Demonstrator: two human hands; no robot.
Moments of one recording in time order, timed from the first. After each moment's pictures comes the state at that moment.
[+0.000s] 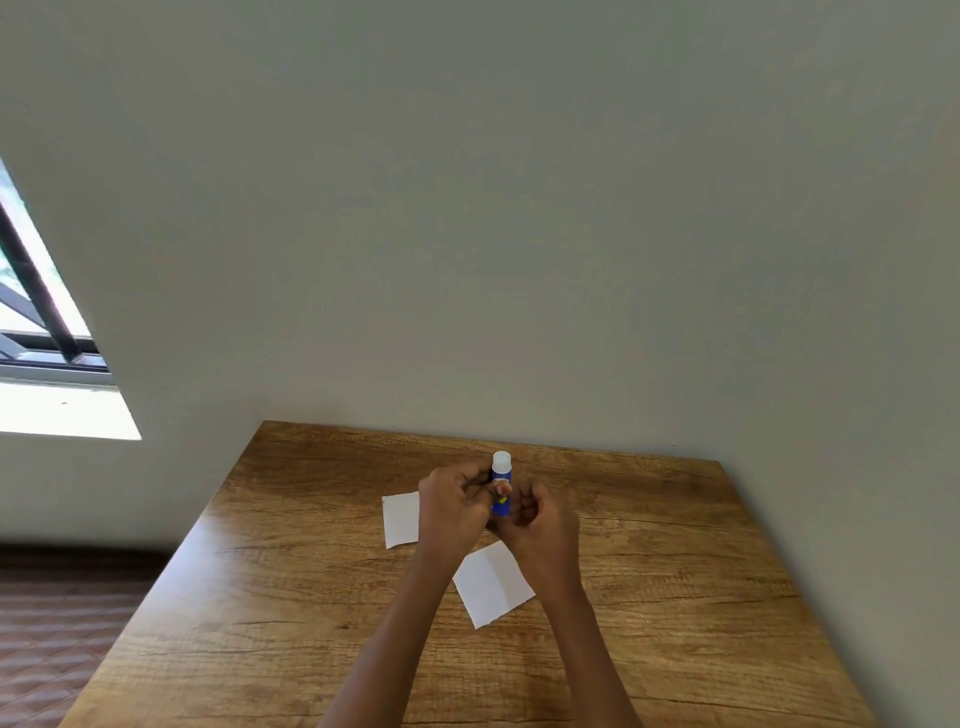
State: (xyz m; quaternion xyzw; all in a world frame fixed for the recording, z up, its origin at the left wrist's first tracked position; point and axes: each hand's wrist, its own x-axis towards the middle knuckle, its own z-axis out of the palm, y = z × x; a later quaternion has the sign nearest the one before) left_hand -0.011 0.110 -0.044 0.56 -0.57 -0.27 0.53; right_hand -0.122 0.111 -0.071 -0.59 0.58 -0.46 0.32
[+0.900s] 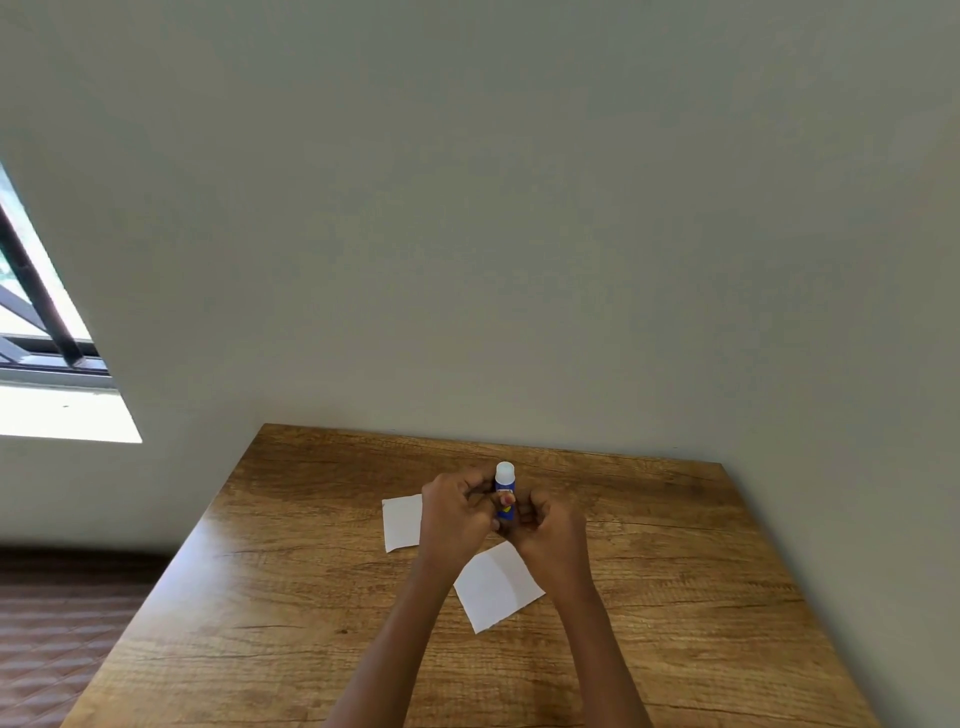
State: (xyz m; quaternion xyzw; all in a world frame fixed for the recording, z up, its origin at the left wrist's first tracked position) left_hand -0.013 0.111 -0.045 0.57 -0.58 -0.28 0.51; right_hand -0.134 0.105 -0.074 -0.62 0.56 -0.45 0.33
